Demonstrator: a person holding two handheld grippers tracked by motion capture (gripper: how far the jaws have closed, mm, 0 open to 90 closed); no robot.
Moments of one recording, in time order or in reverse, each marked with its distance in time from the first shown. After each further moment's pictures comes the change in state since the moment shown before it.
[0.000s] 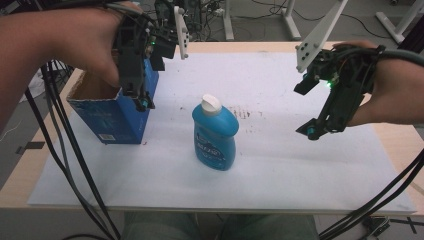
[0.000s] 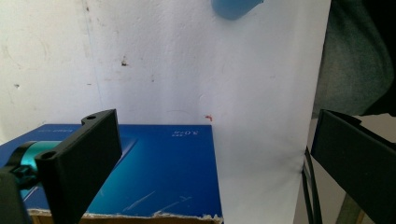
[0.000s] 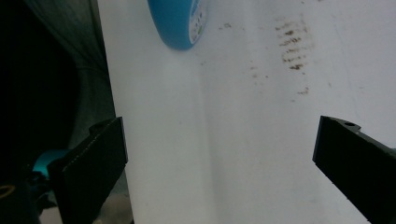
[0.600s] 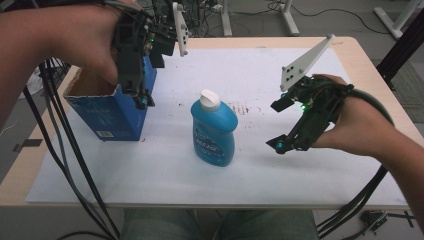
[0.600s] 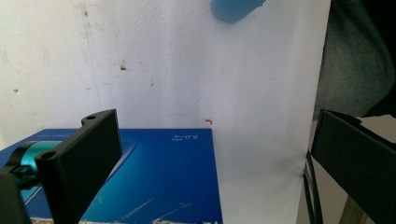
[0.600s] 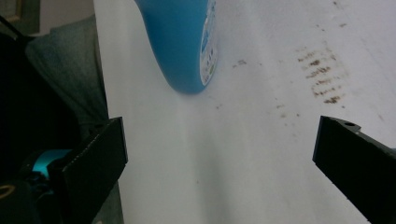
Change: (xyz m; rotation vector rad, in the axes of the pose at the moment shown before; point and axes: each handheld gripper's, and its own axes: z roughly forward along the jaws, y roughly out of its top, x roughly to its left) left arm -0.001 0.001 0.005 -0.008 -0.005 0.005; right arm 0.011 -0.015 0.060 -0.226 0.026 0.112
